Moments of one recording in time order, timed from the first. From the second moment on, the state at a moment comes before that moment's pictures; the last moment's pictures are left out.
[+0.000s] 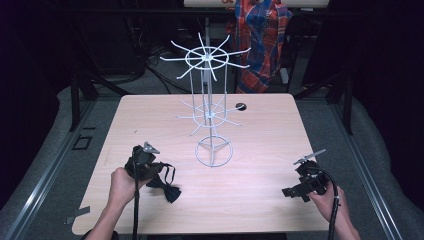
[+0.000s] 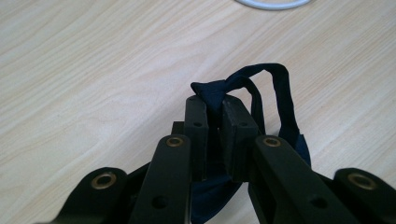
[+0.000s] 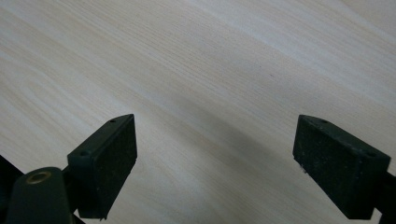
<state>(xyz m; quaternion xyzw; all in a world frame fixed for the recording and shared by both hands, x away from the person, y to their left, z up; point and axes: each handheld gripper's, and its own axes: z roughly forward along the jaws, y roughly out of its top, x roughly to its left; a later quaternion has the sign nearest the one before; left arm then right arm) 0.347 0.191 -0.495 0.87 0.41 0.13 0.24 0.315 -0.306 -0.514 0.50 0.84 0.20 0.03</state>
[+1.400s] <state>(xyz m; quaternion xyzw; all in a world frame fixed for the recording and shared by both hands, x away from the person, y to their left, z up) 0.342 0.195 -0.475 0.85 0.40 0.16 0.30 0.314 -0.306 -0.514 0.50 0.84 0.20 0.04</state>
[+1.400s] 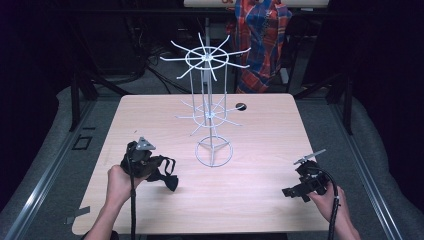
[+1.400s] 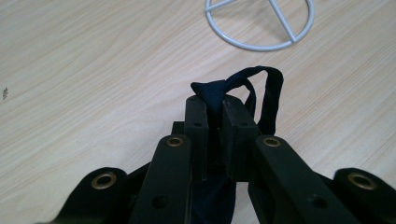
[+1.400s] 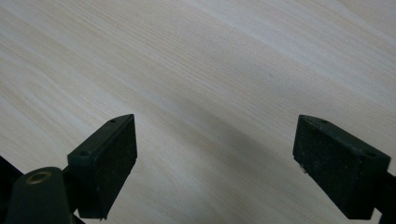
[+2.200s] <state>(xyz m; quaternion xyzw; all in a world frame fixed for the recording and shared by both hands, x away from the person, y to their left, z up) 0.345 0.195 -0.465 0.84 0.40 0.17 0.32 0.315 -0.306 -0.513 0.50 0.84 0.20 0.04</state>
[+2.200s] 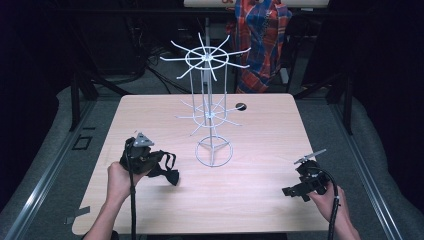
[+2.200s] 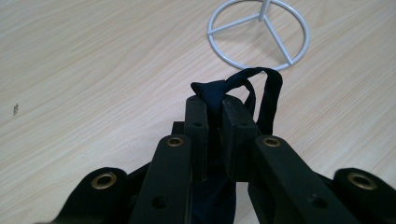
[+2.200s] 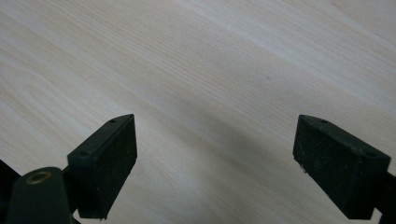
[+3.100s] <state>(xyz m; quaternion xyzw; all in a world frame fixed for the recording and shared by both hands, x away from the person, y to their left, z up) 0.344 0.188 -0.447 0.84 0.38 0.17 0.35 0.314 -0.305 -0.513 0.51 0.84 0.20 0.04</state>
